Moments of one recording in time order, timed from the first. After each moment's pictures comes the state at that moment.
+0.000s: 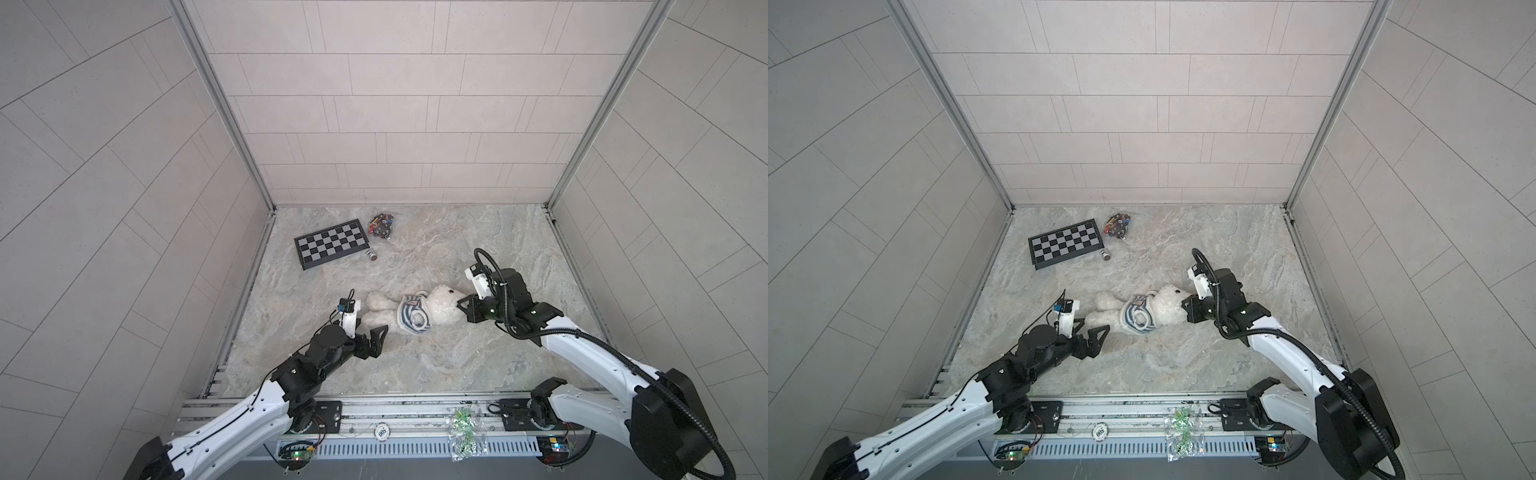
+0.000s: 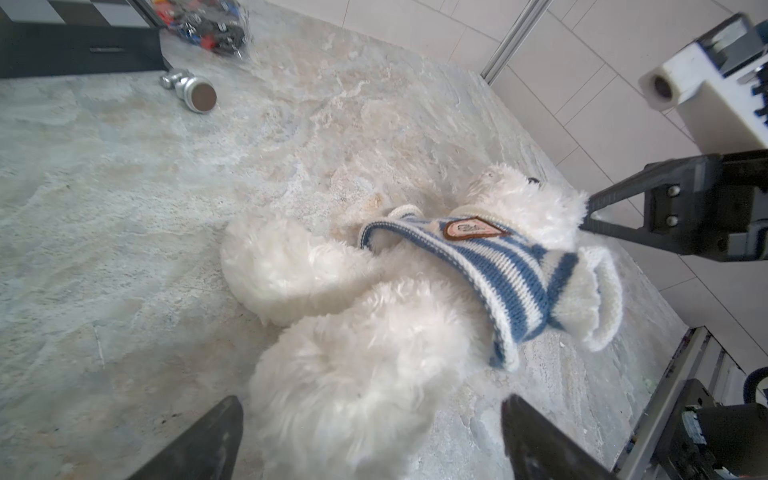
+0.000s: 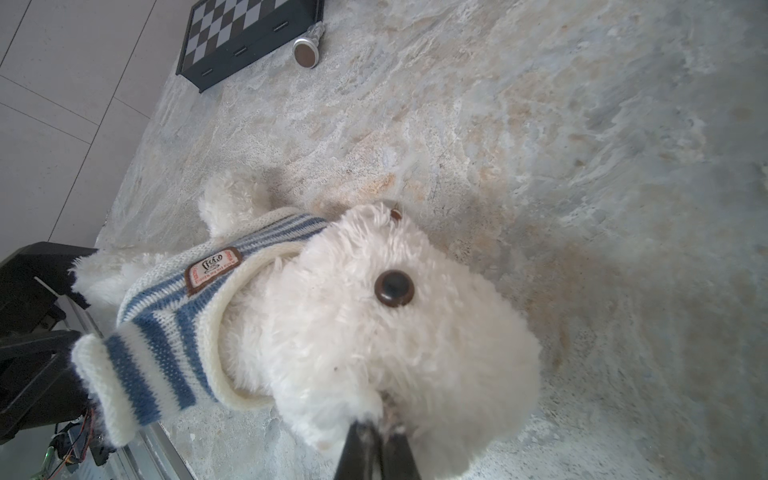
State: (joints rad) left arm -0.78 0.62 0.15 0.00 -0.08 -0.52; right arm 0.40 1.10 0.59 -0.25 -0.35 0.32
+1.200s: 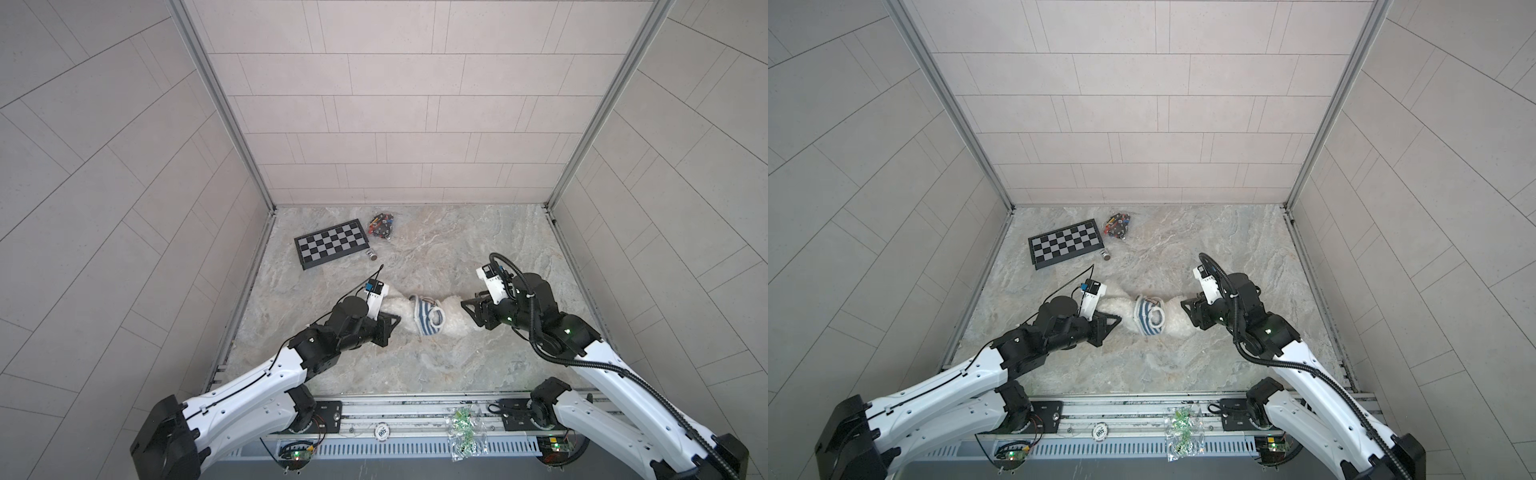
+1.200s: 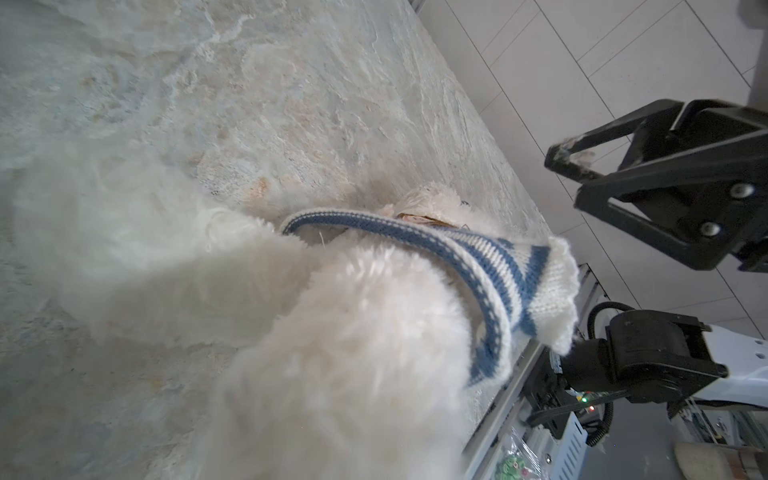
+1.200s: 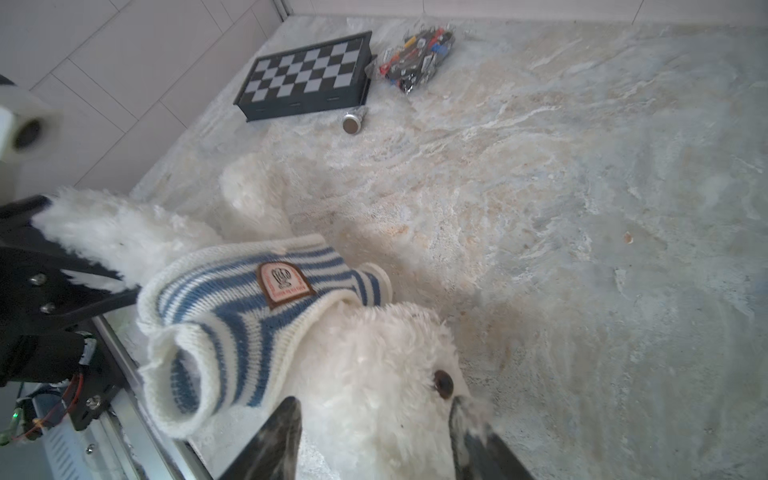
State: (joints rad) left arm -0.80 0.90 0.53 -0.18 0.18 -0.55; right arm 0.49 0.76 0.68 -0.50 -0.21 0.16
